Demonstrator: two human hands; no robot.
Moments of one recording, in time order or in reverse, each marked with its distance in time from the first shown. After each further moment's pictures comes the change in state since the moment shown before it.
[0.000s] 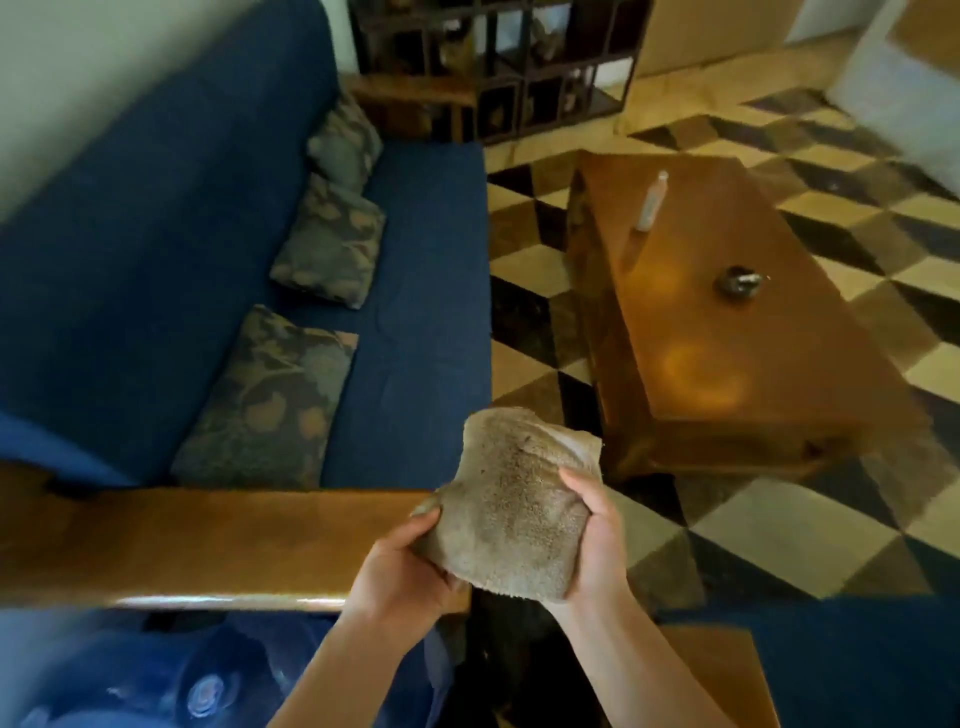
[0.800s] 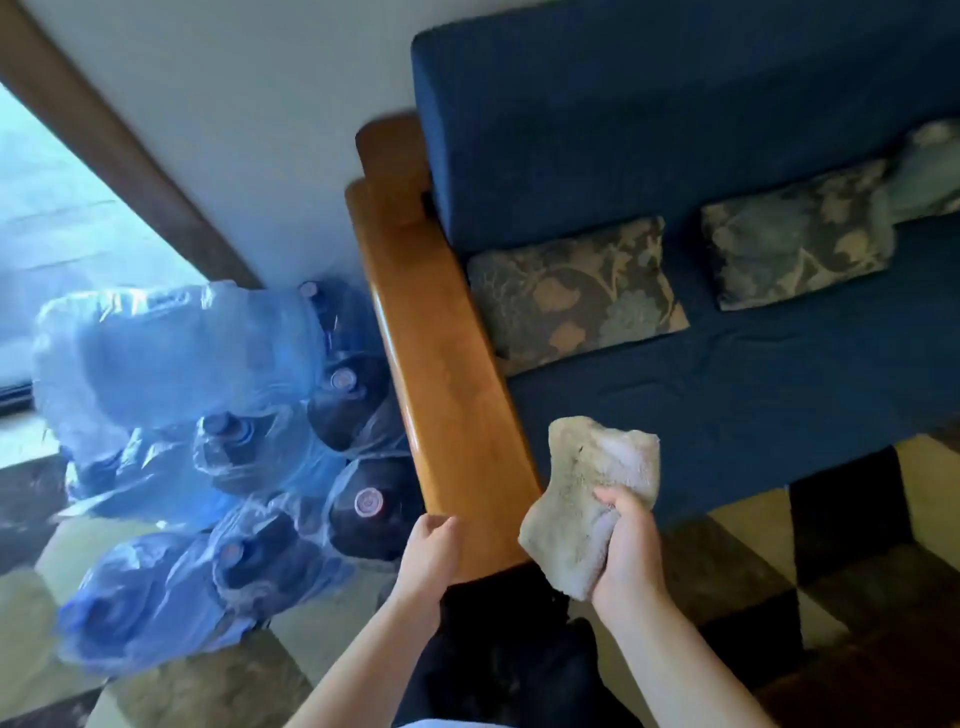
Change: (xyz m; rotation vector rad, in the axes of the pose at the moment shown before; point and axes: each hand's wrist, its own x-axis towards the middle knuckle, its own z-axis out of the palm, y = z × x) left_hand 0.094 -0.052 -0.006 -0.263 1.043 0.364; right_hand 0.219 0.014 0.078 -1.162 -0.228 0.651
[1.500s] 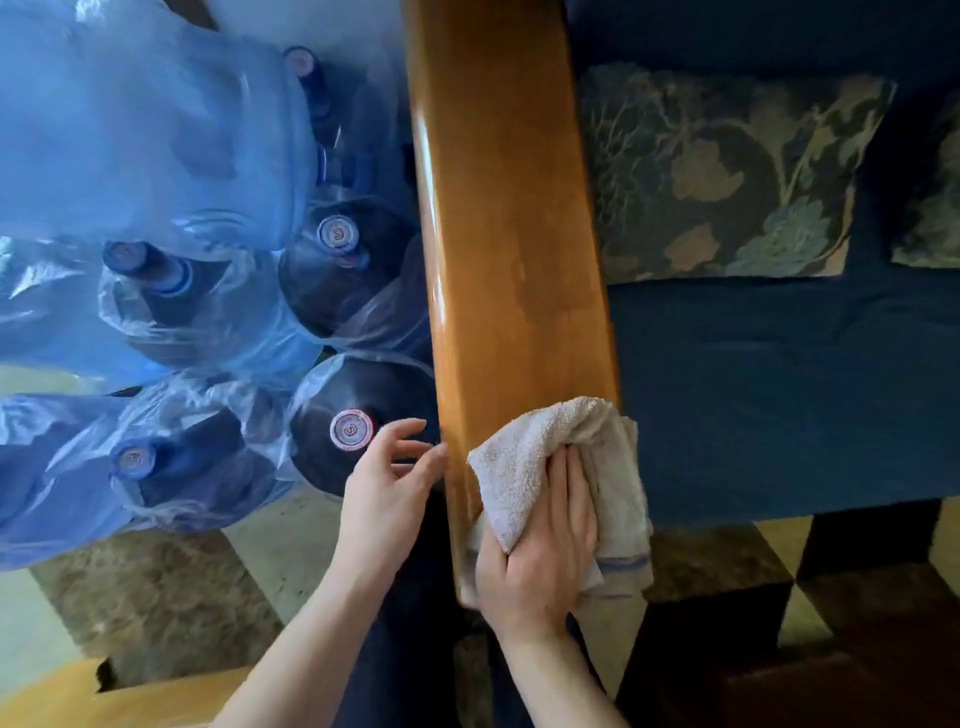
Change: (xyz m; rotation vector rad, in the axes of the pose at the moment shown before) left_hand 0.162 -0.054 -0.047 -0.041 0.160 0.195; right_hand 0.181 0.203 0.035 -1.379 0.128 -1.190
